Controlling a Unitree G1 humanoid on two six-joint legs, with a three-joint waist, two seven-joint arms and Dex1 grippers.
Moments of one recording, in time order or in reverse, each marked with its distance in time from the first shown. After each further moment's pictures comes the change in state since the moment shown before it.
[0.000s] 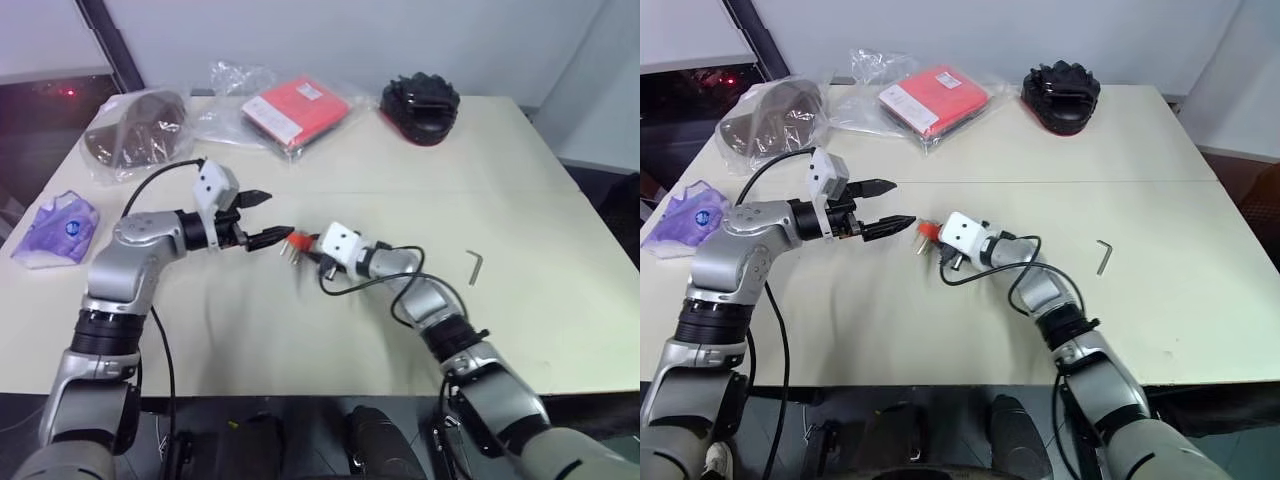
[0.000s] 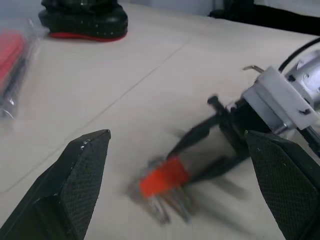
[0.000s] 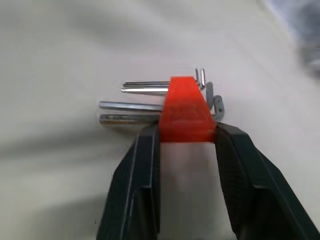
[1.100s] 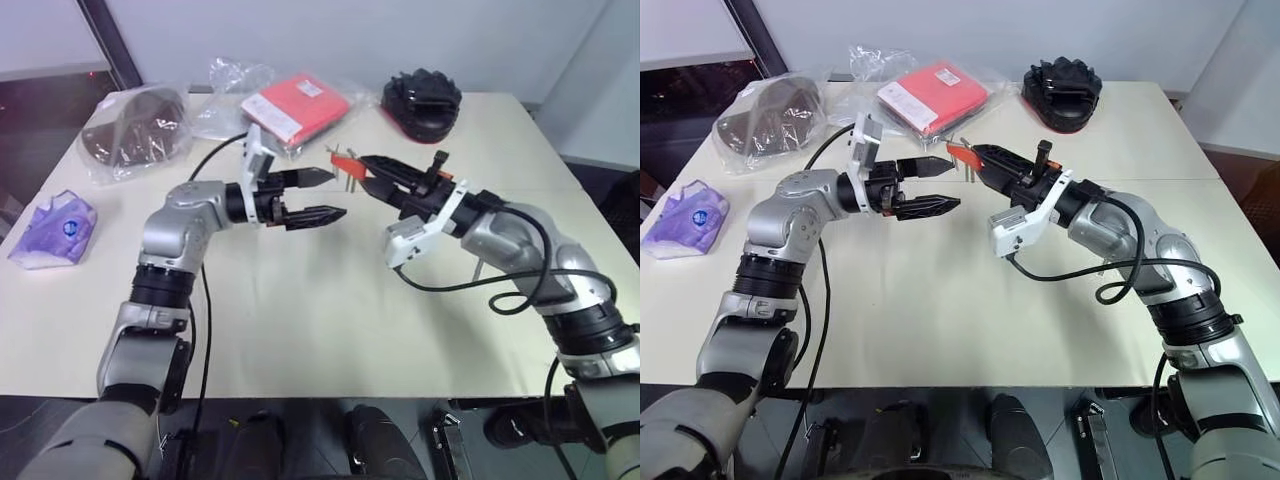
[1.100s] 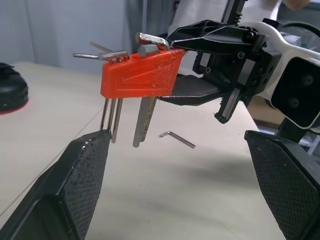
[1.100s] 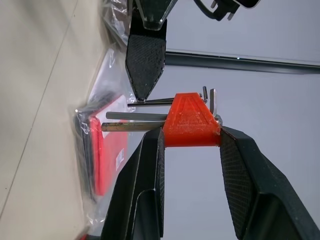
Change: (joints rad) left arm -0.232 -0.181 -0.023 0.211 -0.072 -0.008 -0.246; right arm 0.036 -0.440 -0.151 -0.502 -0.364 -0.462 -0.274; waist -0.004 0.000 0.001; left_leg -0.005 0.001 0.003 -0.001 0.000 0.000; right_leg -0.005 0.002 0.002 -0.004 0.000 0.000
